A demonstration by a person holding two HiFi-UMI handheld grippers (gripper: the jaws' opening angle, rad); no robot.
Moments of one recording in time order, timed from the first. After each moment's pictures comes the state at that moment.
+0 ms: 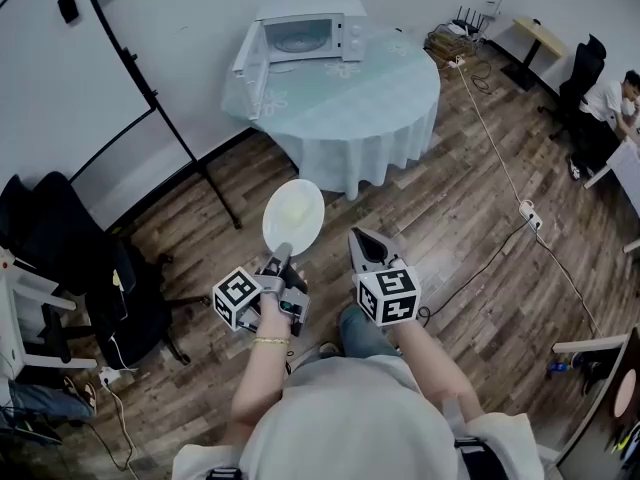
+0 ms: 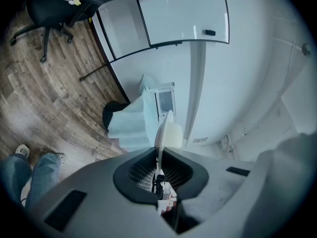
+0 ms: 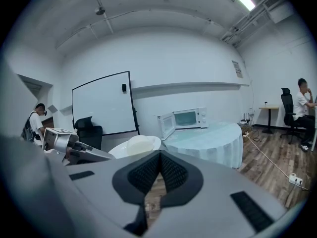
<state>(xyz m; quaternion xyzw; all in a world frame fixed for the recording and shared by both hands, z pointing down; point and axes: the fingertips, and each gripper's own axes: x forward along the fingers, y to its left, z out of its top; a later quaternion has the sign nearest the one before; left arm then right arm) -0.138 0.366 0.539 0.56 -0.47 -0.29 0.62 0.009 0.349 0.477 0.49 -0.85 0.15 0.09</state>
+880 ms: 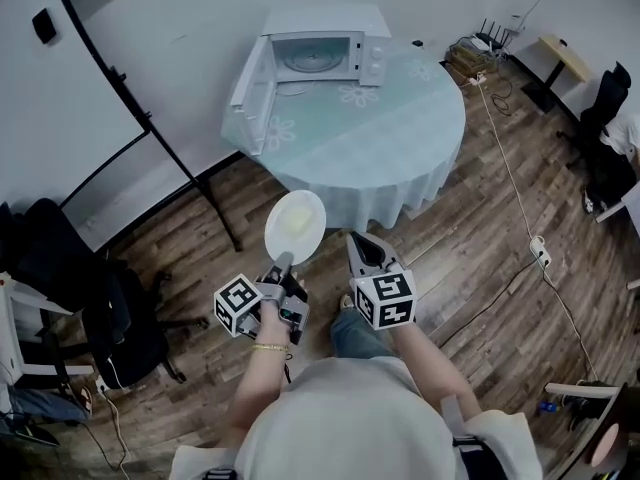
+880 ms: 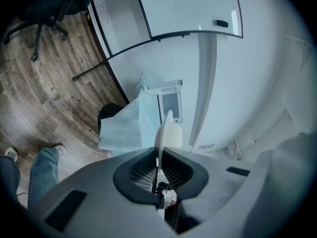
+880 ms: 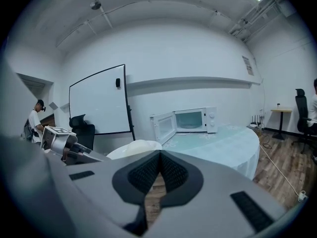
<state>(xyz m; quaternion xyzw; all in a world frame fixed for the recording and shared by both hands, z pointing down) -0.146 0.195 0.556 0.53 -0.49 -0.29 0.63 -0.007 0.156 0.483 0.46 -0.87 0.13 0.11</state>
